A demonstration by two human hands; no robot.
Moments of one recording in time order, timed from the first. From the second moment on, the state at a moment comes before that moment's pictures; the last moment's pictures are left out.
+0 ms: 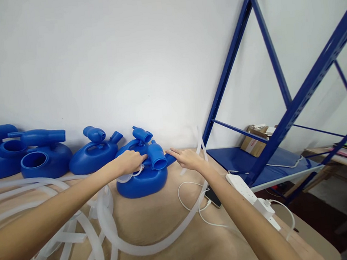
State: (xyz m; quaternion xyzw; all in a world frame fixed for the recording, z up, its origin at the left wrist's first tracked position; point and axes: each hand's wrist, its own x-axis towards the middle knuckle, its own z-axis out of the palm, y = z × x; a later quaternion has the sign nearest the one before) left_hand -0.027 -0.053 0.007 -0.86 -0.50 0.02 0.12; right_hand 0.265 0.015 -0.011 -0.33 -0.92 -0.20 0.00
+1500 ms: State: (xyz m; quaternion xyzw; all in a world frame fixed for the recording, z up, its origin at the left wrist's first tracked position) left_hand -0.029 -0.053 0.002 -0.86 -0.50 0.00 0.12; right_hand 0.263 0.008 0.007 -0.36 -0.92 -0.14 -0.02
